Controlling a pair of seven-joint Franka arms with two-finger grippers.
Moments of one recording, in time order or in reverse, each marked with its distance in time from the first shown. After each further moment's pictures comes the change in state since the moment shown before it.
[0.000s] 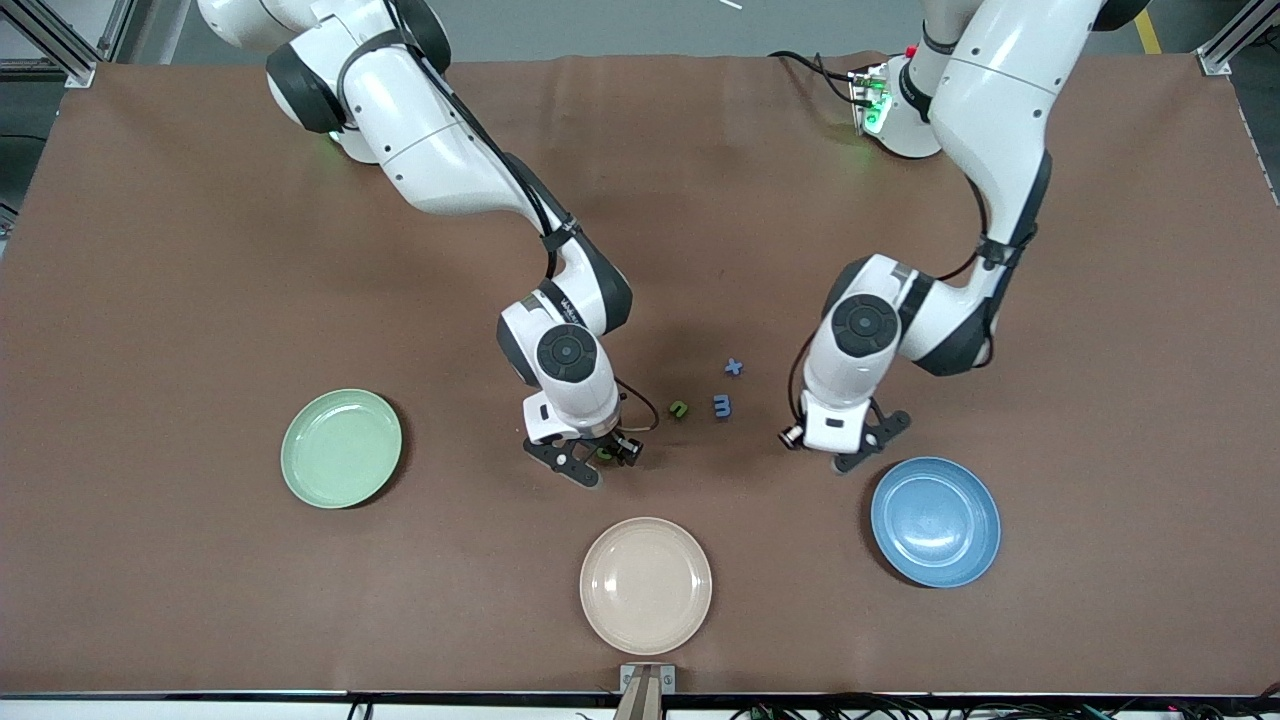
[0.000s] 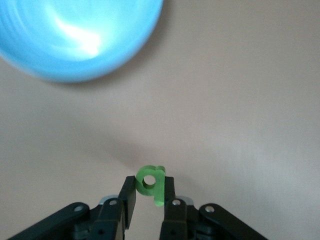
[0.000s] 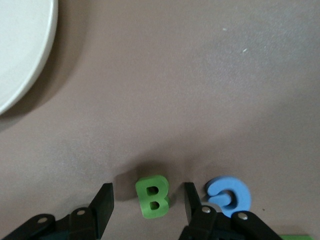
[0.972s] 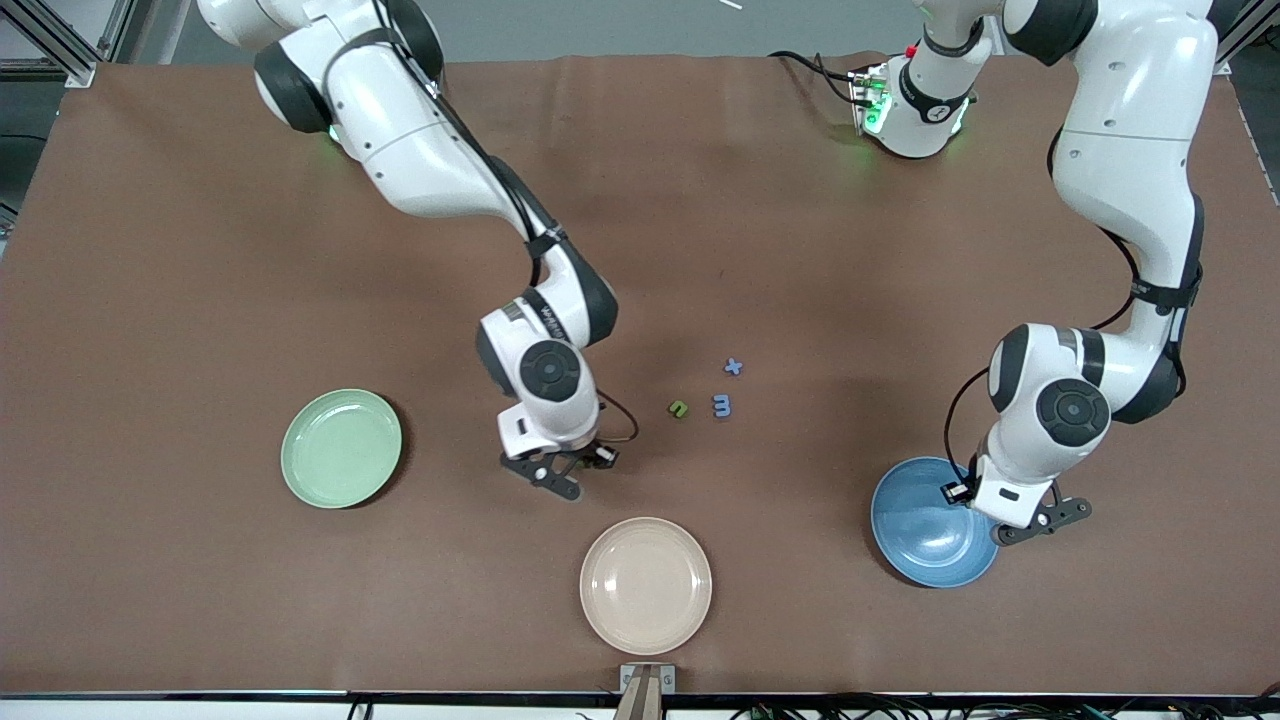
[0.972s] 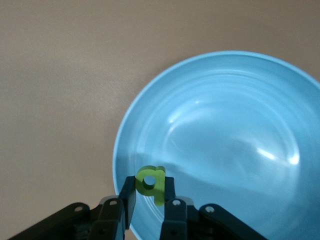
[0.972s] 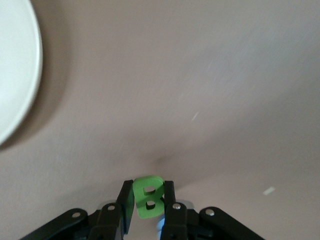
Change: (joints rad) left arm 0.308 0.143 0.021 0.137 0.007 -0.004 0.583; right arm -0.083 -0.055 -0.025 0.047 -0.013 -0.188 -0.209
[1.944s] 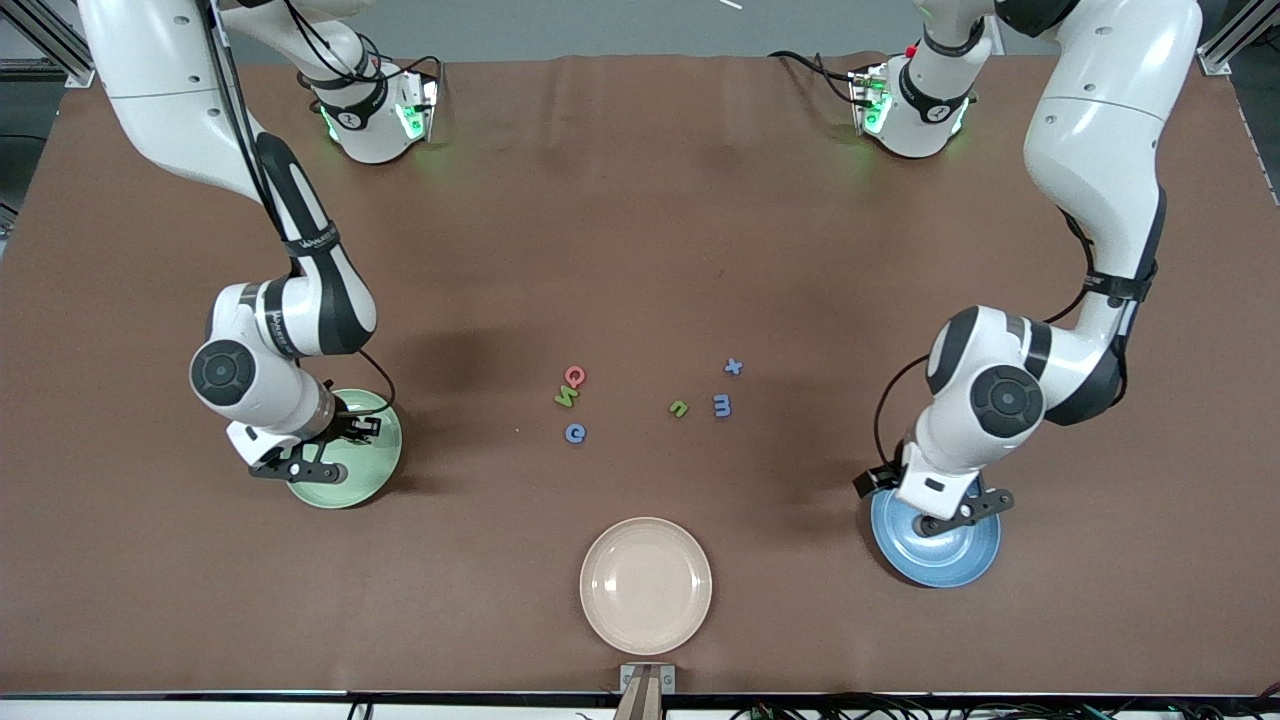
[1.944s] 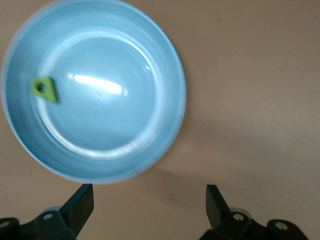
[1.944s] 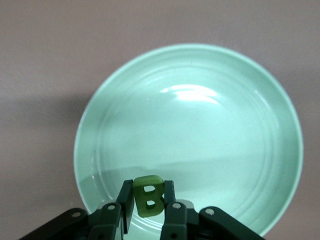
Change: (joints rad) left arm -0.008 -0.053 -0.245 0.044 -0.003 -0.183 -0.154; right arm -0.393 -0.419 0.003 -0.787 0.002 0.300 -0.770
